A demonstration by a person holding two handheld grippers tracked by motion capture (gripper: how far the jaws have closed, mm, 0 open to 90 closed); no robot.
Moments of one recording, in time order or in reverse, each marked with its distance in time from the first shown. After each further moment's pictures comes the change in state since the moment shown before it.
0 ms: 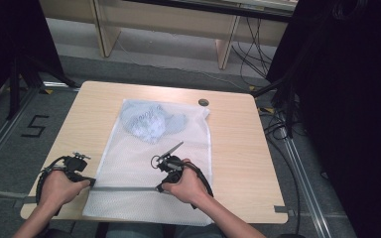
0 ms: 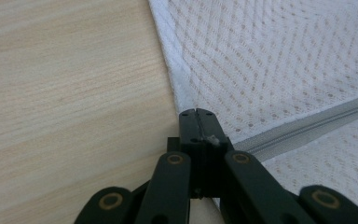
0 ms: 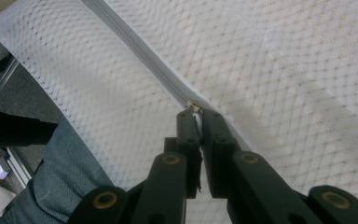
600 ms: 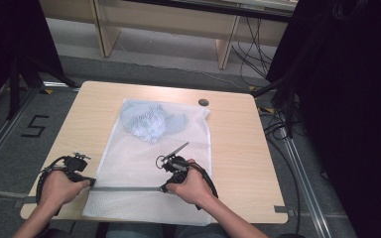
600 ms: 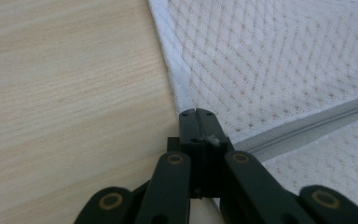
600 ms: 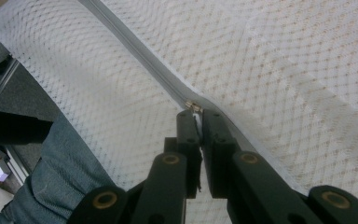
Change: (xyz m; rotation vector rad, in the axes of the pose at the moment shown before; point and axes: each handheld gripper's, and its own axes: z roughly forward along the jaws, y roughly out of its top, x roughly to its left) left arm -0.001 0.000 0.000 -0.002 0.002 -0.001; right arm -0.007 -0.008 -0.007 -0.006 0.003 0.007
